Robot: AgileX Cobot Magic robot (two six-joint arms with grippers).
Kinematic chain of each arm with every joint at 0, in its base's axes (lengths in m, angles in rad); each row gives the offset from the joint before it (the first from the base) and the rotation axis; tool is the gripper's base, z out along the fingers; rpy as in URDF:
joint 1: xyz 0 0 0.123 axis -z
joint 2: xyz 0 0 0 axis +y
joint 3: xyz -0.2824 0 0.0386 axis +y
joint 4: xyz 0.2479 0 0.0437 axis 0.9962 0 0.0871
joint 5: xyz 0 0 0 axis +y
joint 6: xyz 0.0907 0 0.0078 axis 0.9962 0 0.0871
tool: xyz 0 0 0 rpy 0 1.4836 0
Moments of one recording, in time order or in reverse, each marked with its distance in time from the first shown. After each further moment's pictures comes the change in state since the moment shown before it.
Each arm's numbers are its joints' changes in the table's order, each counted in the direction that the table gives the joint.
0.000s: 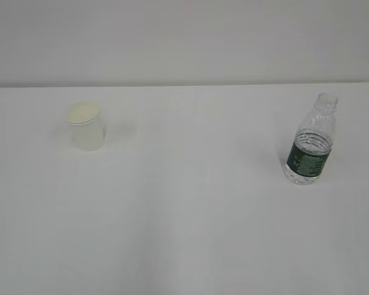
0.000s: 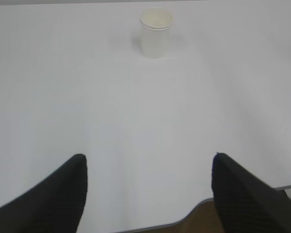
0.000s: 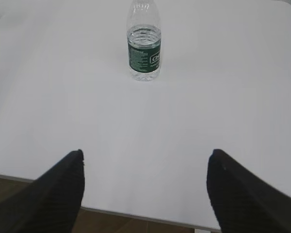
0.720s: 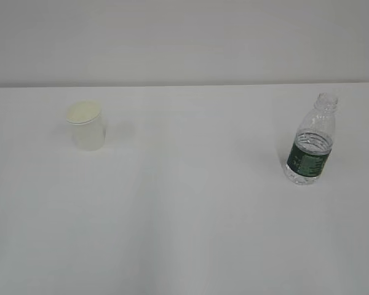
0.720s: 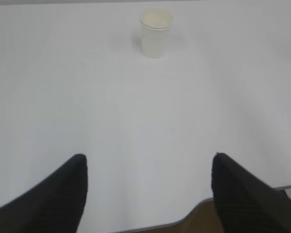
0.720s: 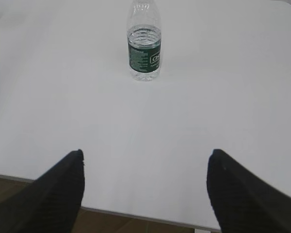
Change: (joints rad) left arm 0.000 0.000 0.000 0.000 0.000 0.000; right arm 0.000 0.000 0.000 0.000 0.000 0.000
